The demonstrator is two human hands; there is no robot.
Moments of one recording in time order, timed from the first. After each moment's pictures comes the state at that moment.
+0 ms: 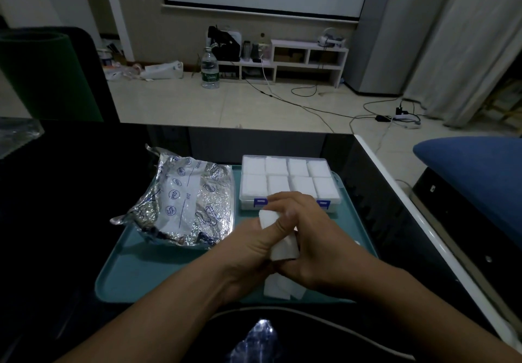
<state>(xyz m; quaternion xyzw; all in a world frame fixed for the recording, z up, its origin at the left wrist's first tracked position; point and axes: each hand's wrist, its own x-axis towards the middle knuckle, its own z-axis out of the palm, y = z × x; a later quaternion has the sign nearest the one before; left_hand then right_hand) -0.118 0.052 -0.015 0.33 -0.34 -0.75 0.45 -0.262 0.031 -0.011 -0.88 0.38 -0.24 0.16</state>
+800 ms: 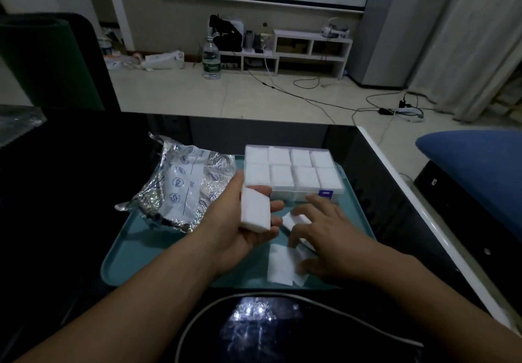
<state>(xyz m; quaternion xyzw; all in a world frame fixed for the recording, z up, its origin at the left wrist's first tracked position) -0.098 0.036 -0.008 0.43 -0.21 -0.72 0.49 -0.275 0.027 -0.016 -0.88 0.47 0.08 0.06</state>
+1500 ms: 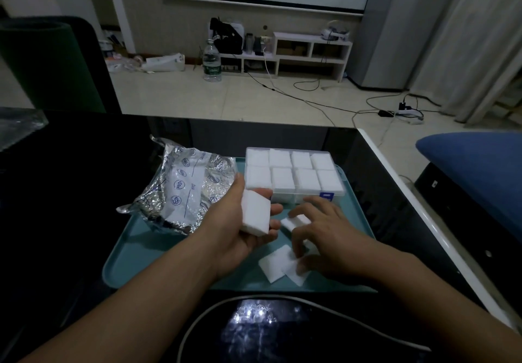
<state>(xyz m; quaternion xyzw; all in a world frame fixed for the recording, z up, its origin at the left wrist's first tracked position) -0.096 0.037 -0.007 0.45 -0.22 -0.71 0.49 -0.275 0.025 -0.011 -0.88 0.46 0.06 0.11</state>
